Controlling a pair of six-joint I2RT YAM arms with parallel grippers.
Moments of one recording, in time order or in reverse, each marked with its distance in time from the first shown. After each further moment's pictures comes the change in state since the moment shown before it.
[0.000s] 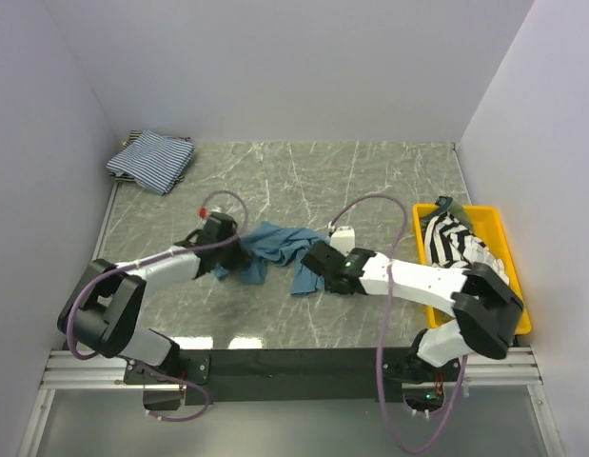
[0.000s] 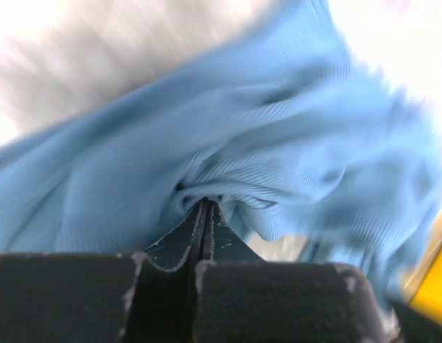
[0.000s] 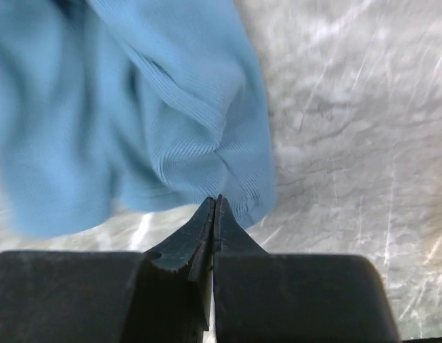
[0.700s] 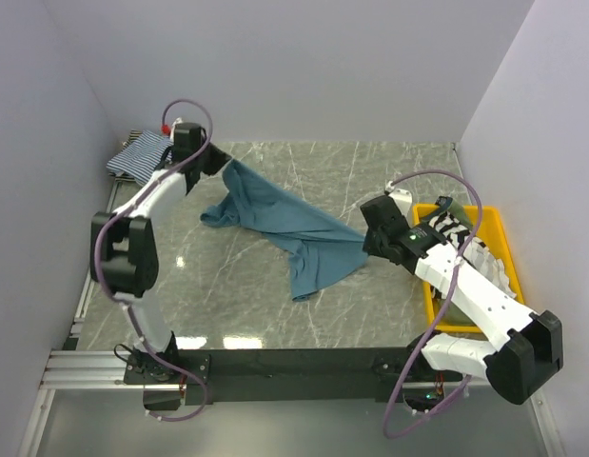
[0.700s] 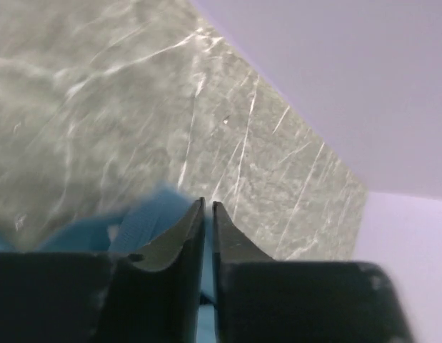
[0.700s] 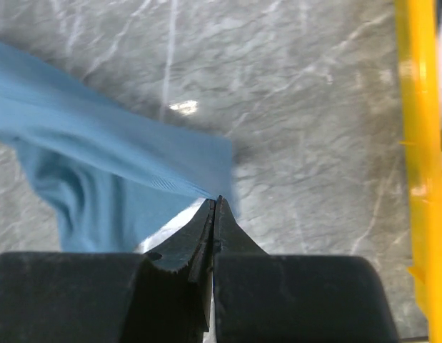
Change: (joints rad) left arm 0.348 0.373 0.769 -0.055 0.031 -0.044; right arm -0.397 -0.307 0.115 -0.090 -0.118 -0.201
